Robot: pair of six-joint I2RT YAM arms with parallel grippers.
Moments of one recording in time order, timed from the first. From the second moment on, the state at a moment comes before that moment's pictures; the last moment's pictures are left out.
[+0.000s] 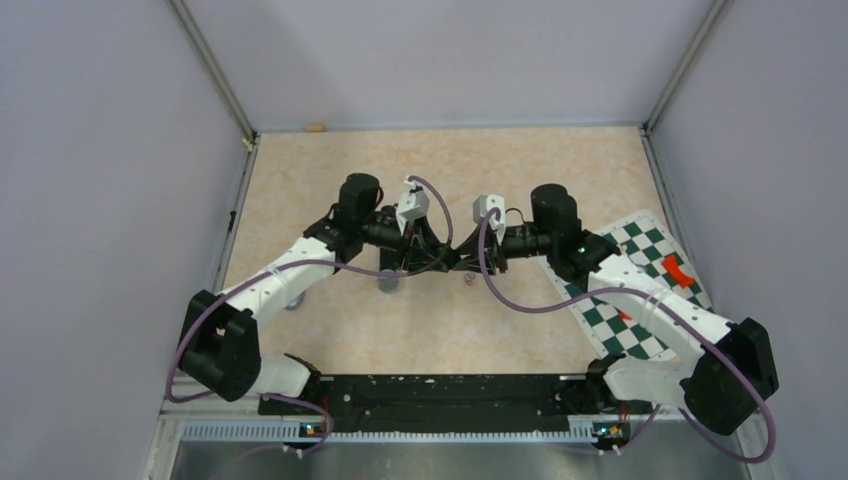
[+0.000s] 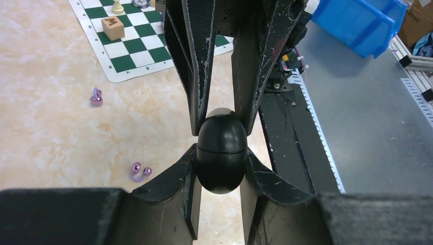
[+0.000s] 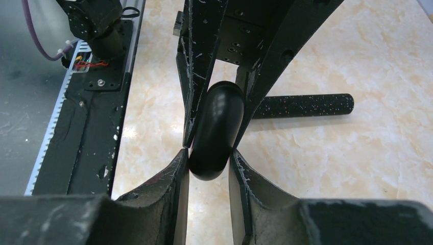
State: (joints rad) left arm -0.50 1.38 0.95 -0.04 1.23 0.20; right arm 0.61 1.18 0.87 -0.07 -0.90 -0.35
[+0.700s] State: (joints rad) left arm -0.50 1.38 0.95 0.01 1.20 0.14; right arm 0.61 1.18 0.86 -0.03 -0.86 -0.33
